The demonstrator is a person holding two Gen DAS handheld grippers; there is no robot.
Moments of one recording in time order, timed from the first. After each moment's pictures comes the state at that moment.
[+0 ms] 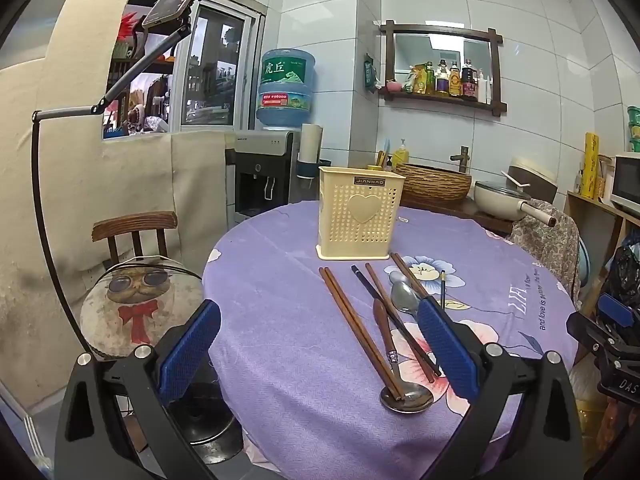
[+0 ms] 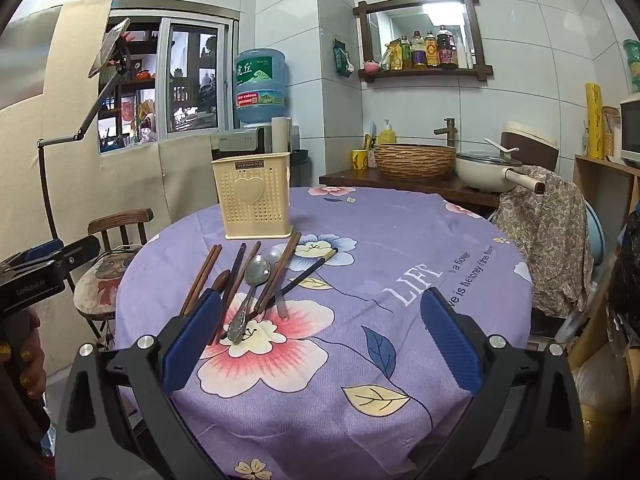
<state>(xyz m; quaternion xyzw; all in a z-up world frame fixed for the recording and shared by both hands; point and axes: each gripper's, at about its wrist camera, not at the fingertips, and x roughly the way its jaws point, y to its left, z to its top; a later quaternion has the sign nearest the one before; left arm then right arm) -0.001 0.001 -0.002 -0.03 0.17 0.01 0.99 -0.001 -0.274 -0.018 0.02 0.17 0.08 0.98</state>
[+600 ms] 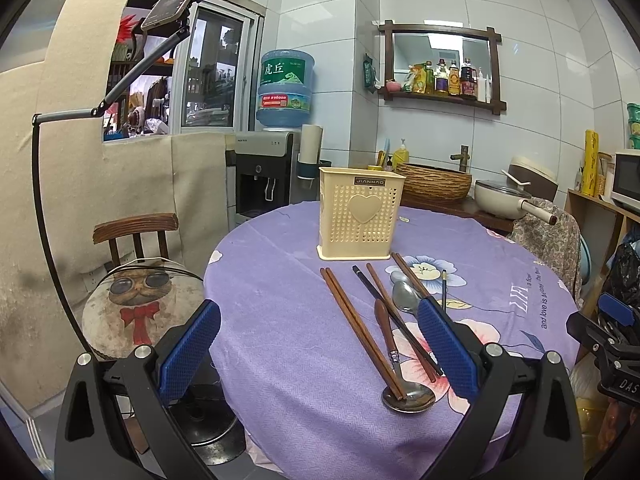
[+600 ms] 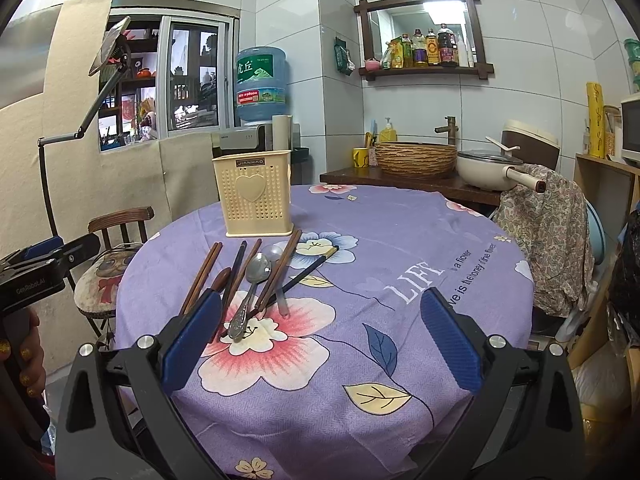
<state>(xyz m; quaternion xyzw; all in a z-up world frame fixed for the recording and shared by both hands) -0.001 0.000 -0.001 -0.02 0.17 0.01 0.99 0.000 -0.272 -0.022 0.02 0.17 0.08 0.98</state>
